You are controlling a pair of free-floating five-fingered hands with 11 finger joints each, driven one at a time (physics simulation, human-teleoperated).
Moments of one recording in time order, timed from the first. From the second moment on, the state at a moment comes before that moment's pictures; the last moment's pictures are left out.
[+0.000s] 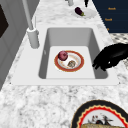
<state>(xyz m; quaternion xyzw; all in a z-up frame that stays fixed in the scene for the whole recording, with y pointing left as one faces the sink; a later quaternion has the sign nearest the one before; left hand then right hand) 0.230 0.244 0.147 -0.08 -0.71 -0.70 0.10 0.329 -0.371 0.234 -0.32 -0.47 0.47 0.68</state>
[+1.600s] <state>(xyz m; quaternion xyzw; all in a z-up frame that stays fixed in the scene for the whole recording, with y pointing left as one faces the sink) 0.230 0.244 0.147 -0.08 -0.71 -0.70 0.10 0.269 -0.373 0.295 -0.37 -0.36 0.33 0.79</state>
